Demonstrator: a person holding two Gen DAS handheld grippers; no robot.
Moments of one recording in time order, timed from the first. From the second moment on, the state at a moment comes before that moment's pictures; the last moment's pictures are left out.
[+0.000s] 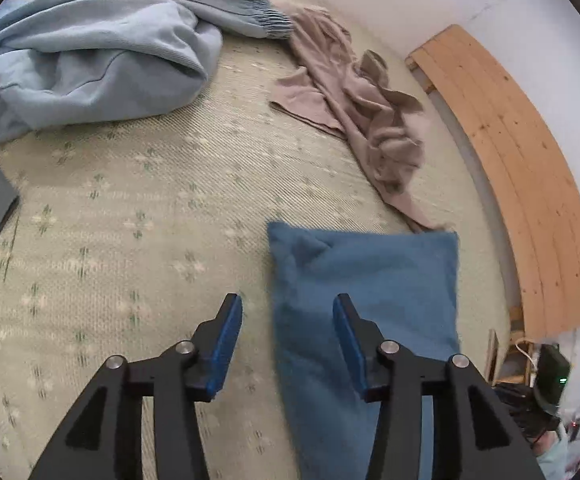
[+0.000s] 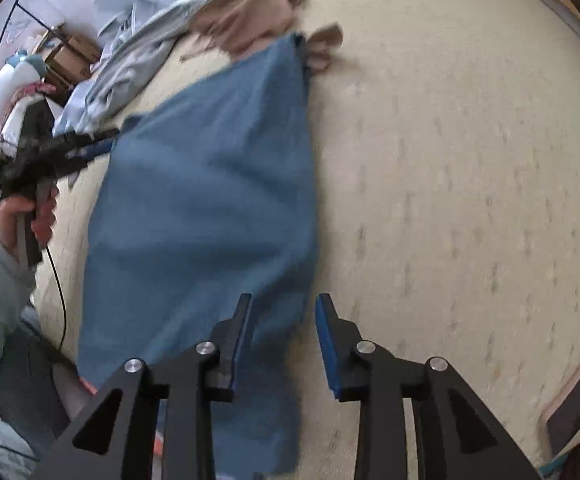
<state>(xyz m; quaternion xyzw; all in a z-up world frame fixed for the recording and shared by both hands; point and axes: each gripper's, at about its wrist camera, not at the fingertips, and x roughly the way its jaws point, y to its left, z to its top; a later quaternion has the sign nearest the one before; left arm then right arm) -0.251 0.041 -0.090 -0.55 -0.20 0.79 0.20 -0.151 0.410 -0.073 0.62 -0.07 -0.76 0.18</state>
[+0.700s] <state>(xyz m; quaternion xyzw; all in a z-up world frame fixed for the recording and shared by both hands) -0.052 0.089 -0.105 -0.67 -0.14 0.69 0.25 -0.063 0.397 -0.088 0.65 -0.04 -0.74 0.15</state>
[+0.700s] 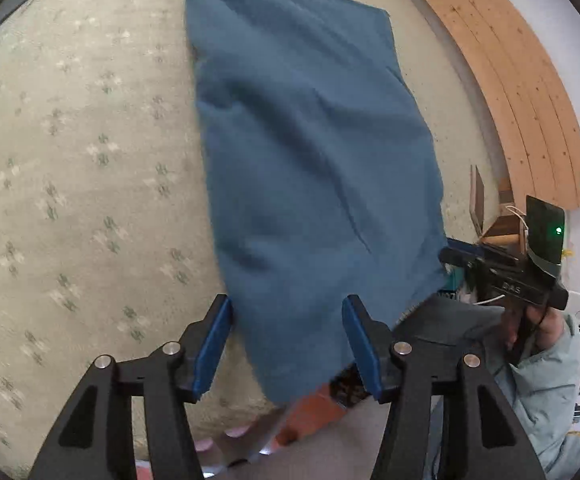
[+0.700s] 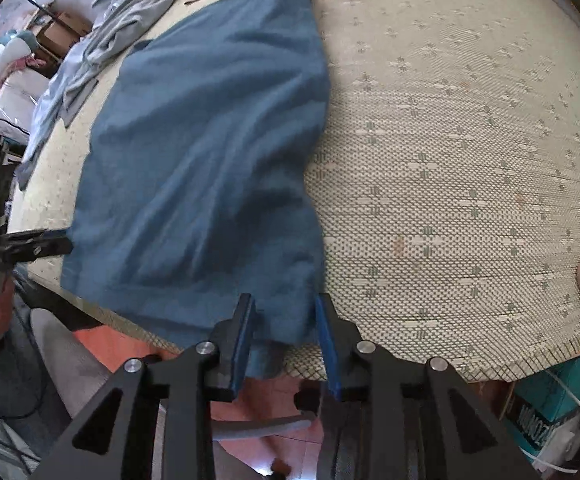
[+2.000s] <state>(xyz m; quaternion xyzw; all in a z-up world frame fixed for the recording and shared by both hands) -0.148 0.034 -0.031 -0.52 -0.22 0.80 0.19 -0.151 0.400 0.024 0.43 -0.06 -0.89 0.10</state>
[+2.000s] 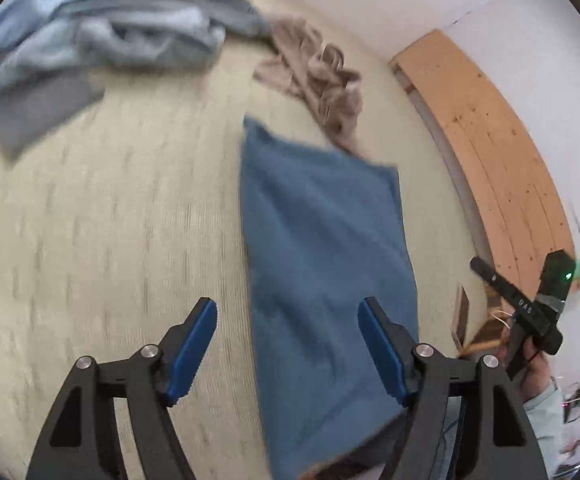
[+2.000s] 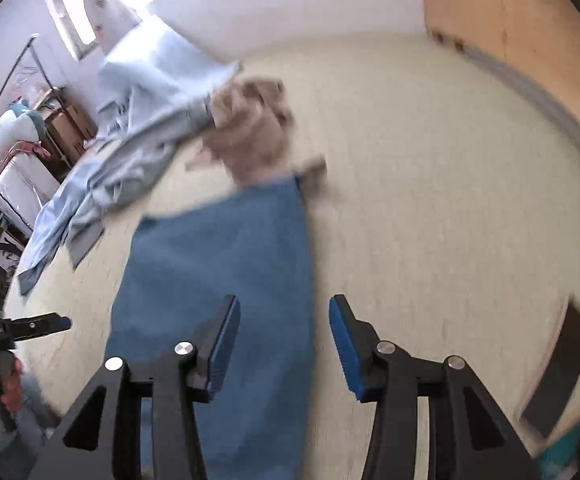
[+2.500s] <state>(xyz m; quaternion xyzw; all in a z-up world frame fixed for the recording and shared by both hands) -0.272 0.024 -0.092 -0.53 -0.24 0.79 0.19 -0.259 0.389 -0.017 0.44 -0.09 -0.88 0.14</state>
